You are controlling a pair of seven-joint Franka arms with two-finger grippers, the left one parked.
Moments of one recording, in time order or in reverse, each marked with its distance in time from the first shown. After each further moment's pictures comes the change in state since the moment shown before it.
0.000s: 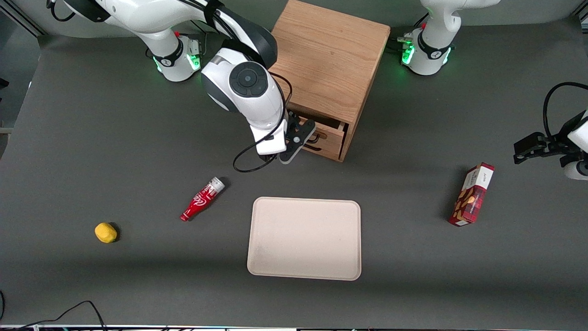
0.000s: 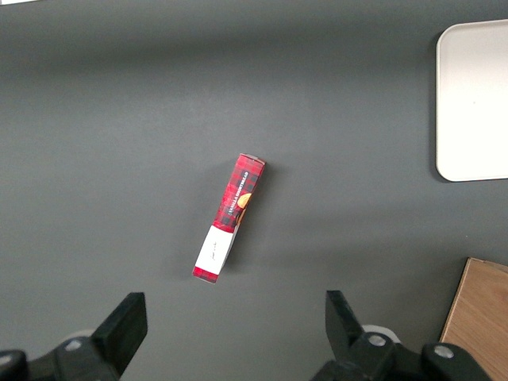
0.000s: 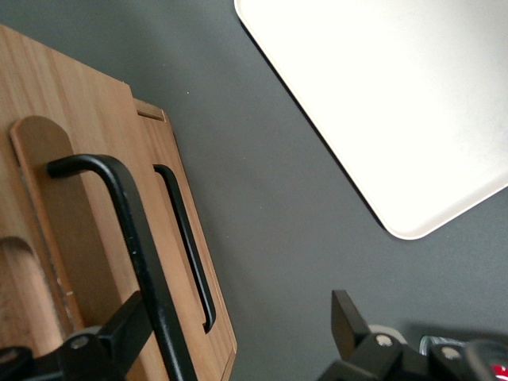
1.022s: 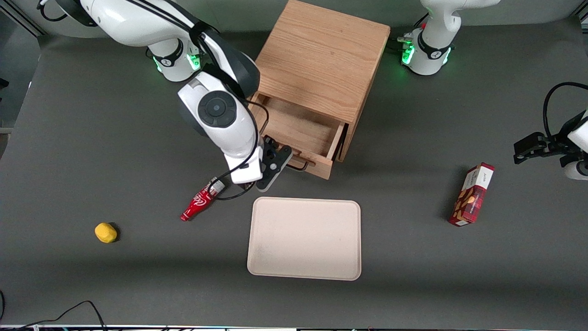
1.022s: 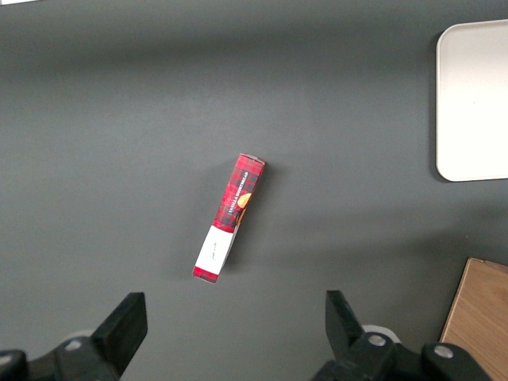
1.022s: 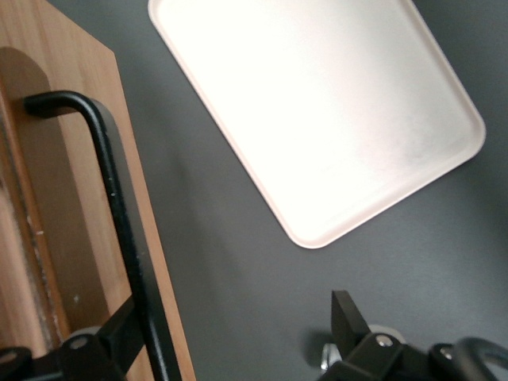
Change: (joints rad) arm 0.000 0.031 -0.152 0.077 0.000 0.017 -0.192
